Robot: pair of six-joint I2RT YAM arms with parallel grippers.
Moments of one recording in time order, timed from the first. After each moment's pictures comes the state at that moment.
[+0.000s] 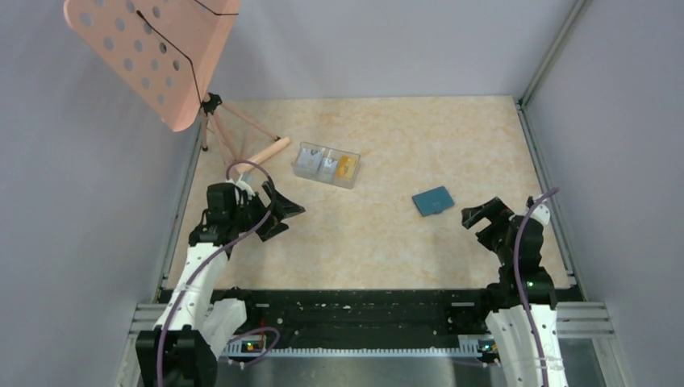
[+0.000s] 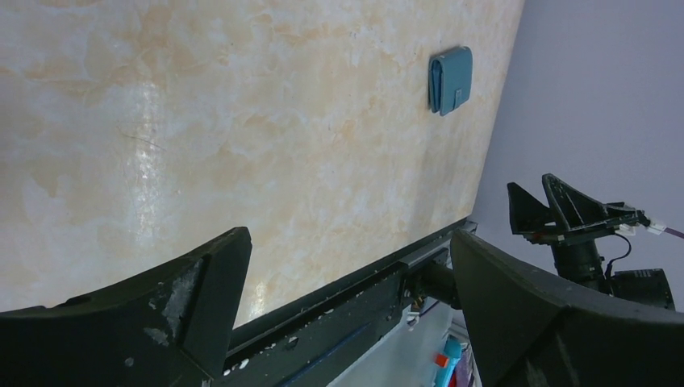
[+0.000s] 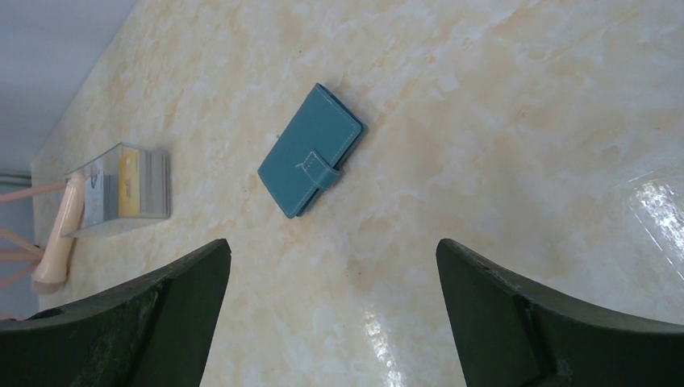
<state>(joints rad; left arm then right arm) 0.02 0.86 0.58 -0.42 0.66 -0.77 -0.02 0.31 0.43 -0.59 0.03 0.70</state>
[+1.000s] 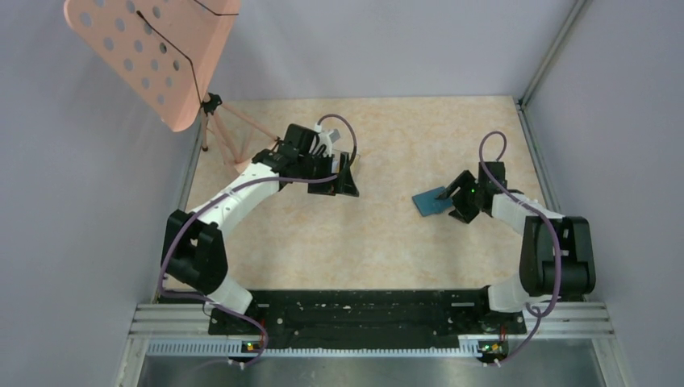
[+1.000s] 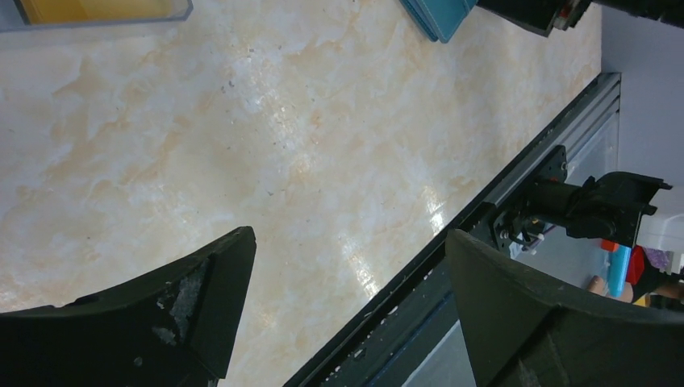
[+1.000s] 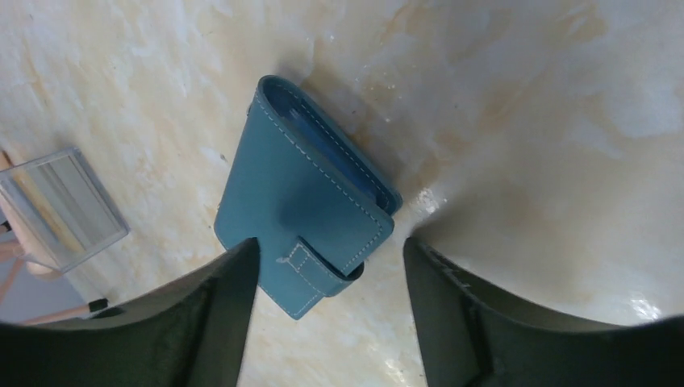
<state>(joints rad) -0.46 1.58 1.26 -0.55 0.52 -0.37 -0.02 1.44 0.69 -0.19 -0.25 0.81</state>
